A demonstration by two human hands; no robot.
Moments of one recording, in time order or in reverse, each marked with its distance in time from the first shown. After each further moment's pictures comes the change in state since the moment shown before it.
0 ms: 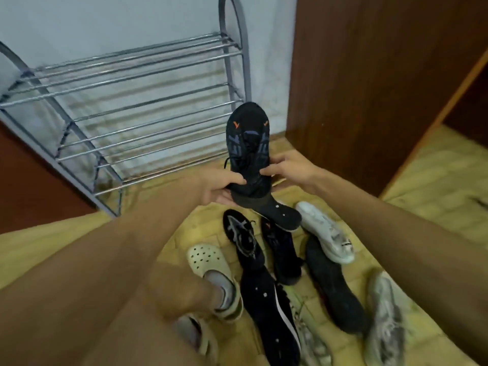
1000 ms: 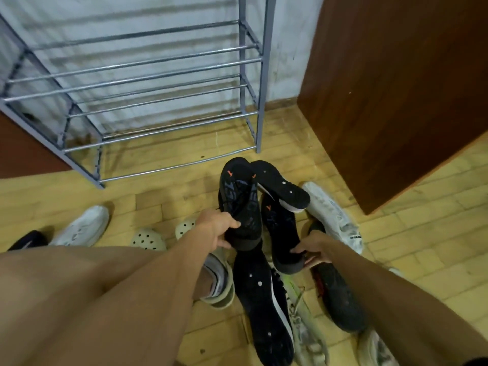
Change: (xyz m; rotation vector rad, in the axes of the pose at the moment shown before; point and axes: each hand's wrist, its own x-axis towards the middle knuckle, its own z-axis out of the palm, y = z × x) left_hand 0.081 -0.139 0.033 -0.331 0.156 -0.337; right_hand 0.028 0.236 0.029 -0.105 -0.108 0.847
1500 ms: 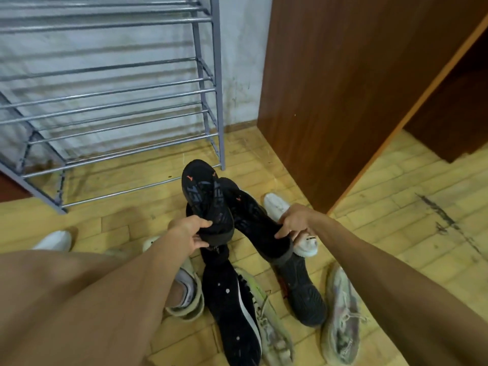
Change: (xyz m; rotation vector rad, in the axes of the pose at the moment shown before) left_hand -0.034 0.010 0.026 -0.223 0.026 -0.002; right_hand -0.106 -0.026 -0.064 -0.185 0.091 -0.230
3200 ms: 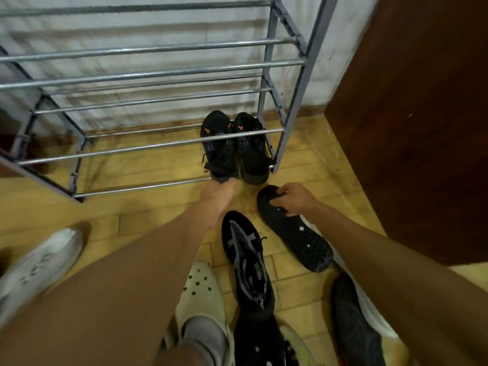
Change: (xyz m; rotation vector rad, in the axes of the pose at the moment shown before) left_hand 0.187 0.107 -0.011 0.252 0.135 0.217; right_hand 0.231 -0.144 0.032 -0.036 0.161 -0.166
